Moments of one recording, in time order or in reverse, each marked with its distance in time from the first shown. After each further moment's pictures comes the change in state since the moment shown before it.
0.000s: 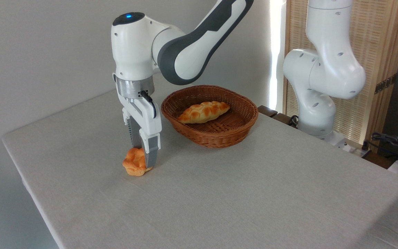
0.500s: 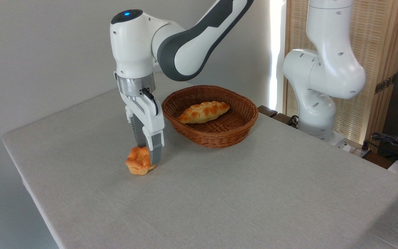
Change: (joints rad) arm 0.000 -0.014 0.001 0.008 0.000 -0.067 0.000
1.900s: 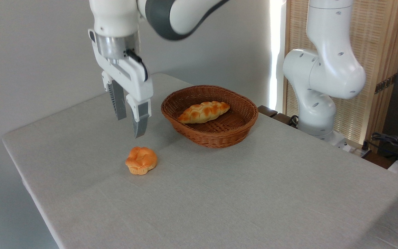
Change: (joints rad) arm 0.001 0.000 0.074 0.267 -0.124 -0.252 -0.011
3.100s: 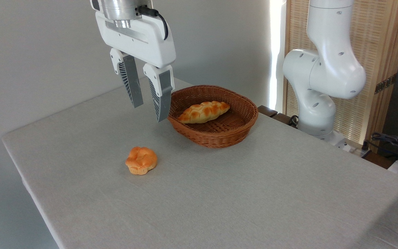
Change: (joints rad) arm 0.012 -0.010 0.138 0.252 0.137 -0.348 0.000
